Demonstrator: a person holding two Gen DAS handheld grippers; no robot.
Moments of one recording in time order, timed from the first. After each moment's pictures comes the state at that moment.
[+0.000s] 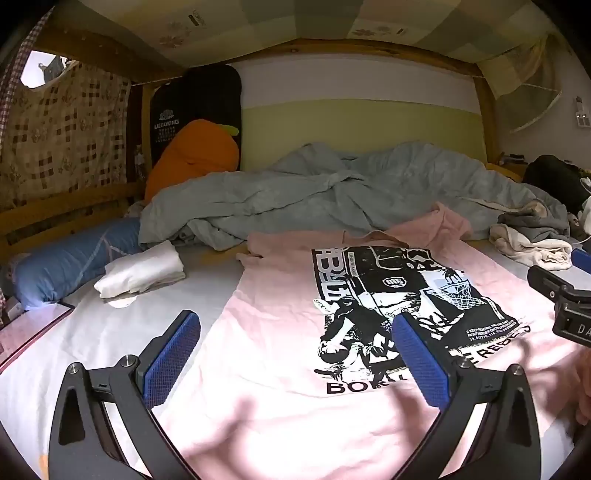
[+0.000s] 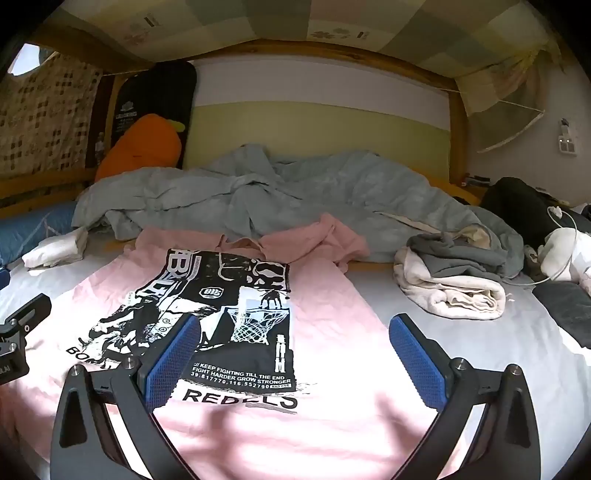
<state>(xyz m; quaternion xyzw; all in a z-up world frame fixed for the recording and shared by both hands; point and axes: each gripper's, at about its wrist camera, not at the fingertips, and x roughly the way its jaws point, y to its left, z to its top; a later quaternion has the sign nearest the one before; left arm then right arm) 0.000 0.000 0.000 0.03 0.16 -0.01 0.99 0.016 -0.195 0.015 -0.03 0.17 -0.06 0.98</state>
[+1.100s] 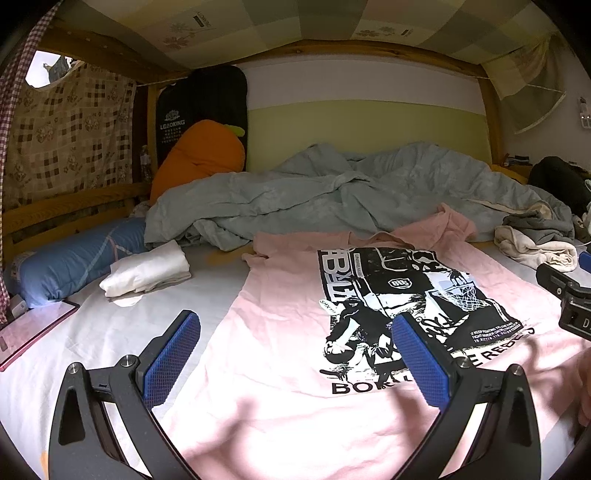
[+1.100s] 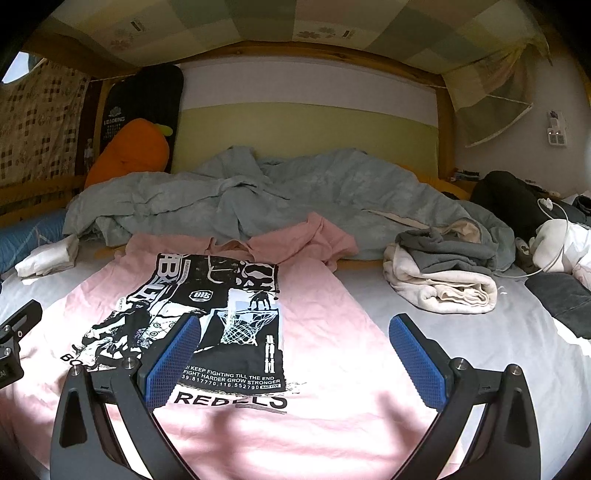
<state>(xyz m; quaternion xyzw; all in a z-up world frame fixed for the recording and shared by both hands) -0.003 0.009 -0.002 0.02 0.16 0.00 0.99 0.014 -0.201 0.015 -0.01 0.18 -0.08 0.98</state>
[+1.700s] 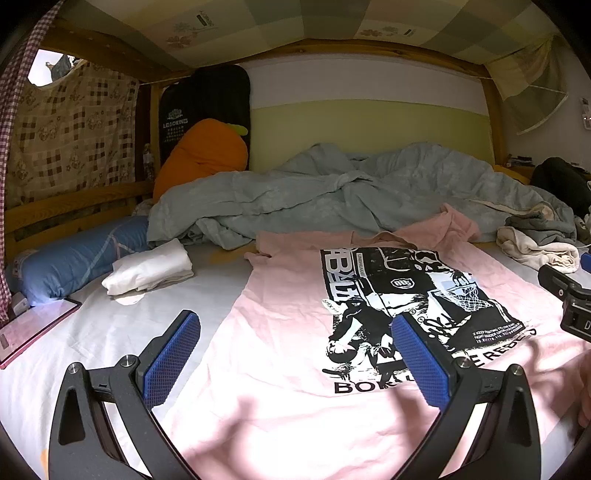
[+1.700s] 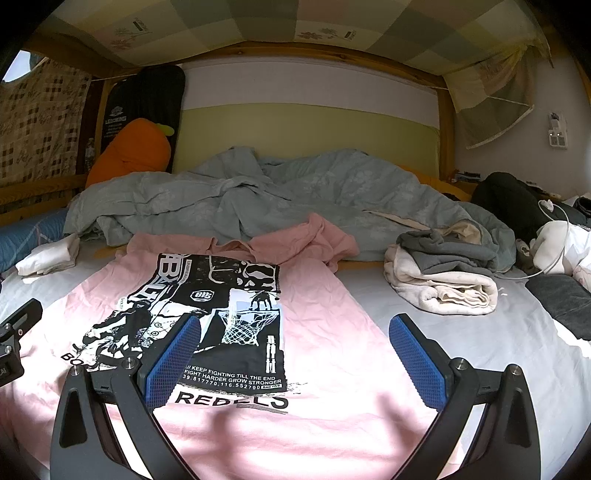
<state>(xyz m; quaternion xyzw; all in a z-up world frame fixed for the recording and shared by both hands) -0.005 0.012 -0.003 0.01 0.16 0.00 0.99 0.014 -0.199 0.015 -0.01 0.19 -0.08 0.98</state>
